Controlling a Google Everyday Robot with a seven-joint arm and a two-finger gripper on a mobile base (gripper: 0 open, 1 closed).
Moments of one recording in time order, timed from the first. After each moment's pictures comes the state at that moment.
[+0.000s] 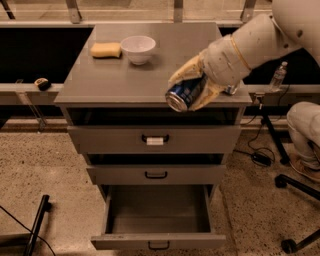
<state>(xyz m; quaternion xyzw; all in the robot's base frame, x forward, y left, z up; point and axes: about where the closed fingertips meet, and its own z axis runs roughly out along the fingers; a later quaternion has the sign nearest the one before) 0.557 -0.062 0.925 -0.91 0.17 -0.02 0.39</state>
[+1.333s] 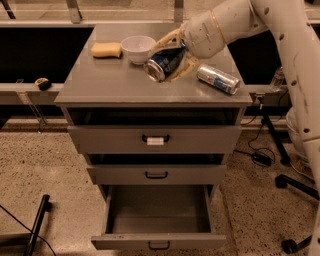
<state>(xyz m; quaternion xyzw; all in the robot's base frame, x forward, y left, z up) 0.628 -0.014 0.960 -0.87 0.13 0.02 0.48</state>
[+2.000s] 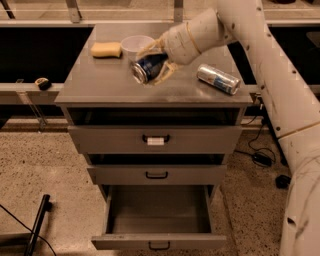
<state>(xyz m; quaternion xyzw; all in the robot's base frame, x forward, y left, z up) 0.679 0.023 0.922 -0.85 0.22 0.03 0.47</state>
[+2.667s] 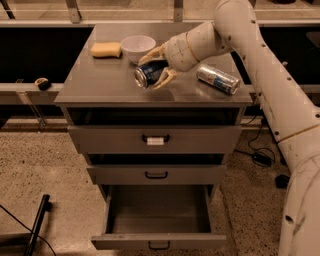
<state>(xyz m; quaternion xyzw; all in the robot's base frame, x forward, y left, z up) 0.698 0.020 0.894 -0.83 0.30 0.05 0.47</state>
